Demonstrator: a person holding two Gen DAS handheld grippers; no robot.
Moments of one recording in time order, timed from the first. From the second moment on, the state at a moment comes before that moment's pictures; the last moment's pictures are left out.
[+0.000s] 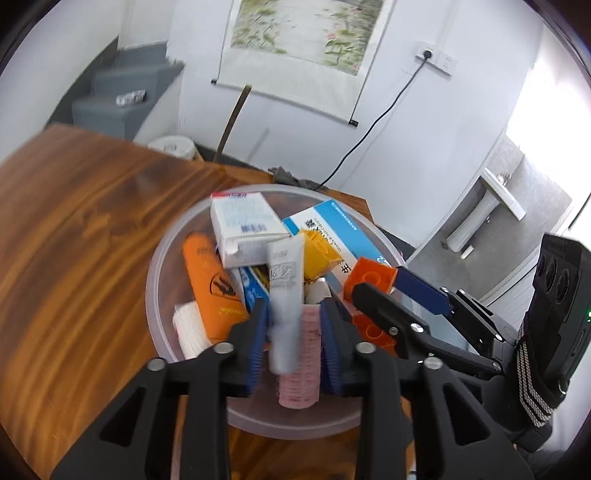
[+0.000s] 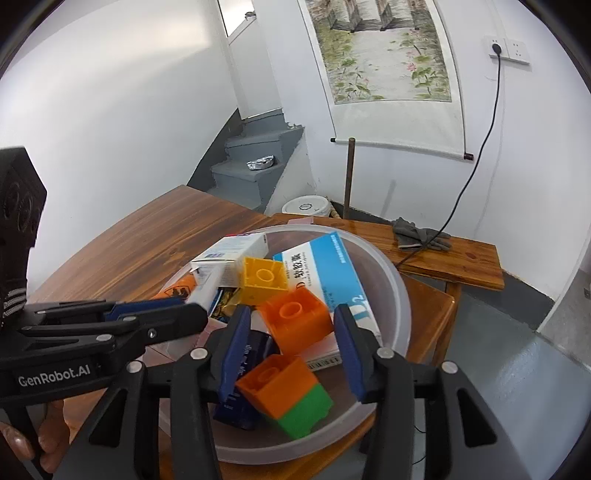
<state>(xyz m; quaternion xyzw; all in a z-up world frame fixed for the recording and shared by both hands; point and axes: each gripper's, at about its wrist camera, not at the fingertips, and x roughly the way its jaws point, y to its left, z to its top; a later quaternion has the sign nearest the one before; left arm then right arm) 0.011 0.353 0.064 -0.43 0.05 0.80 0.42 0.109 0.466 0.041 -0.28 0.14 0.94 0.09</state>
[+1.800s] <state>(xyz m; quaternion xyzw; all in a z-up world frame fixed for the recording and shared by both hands) 0.099 0.305 0.083 -0.33 0.16 0.89 0.29 0.206 0.433 0.051 -0.34 0.13 0.92 0.16</state>
